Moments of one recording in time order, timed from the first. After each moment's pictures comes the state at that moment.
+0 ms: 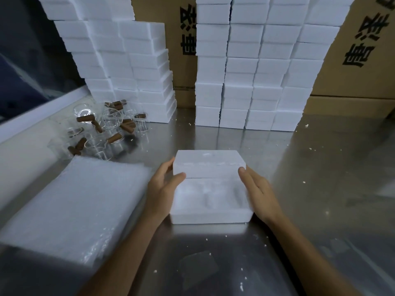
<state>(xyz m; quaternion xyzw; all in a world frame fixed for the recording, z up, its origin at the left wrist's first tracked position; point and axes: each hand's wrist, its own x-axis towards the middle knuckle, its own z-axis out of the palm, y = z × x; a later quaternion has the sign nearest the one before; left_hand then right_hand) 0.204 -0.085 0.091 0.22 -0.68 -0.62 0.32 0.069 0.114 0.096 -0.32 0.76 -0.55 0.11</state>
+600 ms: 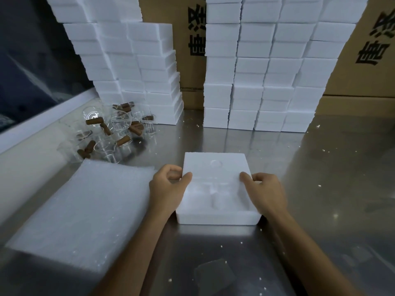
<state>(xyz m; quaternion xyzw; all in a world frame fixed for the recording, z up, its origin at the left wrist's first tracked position) 0.198 -0.102 0.100 0.36 -0.72 -0.50 0.32 0.069 0.075 0.108 -0.11 0.90 -0.42 0.05</state>
